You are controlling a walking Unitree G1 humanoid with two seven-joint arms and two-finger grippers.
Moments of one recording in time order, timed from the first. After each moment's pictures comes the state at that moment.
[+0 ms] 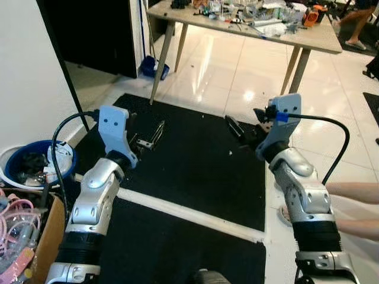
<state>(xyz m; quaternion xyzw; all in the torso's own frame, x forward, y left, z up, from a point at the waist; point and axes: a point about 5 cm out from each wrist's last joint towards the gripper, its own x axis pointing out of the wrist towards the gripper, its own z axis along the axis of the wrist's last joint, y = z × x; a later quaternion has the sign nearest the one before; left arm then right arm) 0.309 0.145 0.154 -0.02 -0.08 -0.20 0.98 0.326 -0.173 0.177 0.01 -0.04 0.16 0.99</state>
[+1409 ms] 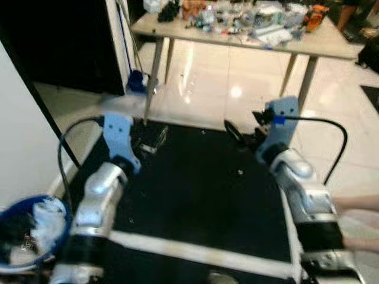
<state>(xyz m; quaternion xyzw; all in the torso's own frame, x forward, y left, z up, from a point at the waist) 0.304 0.146 0.142 0.00 -0.07 -0.20 0.98 0.323 -0.193 0.160 -0.02 -0.02 0.15 0.99</state>
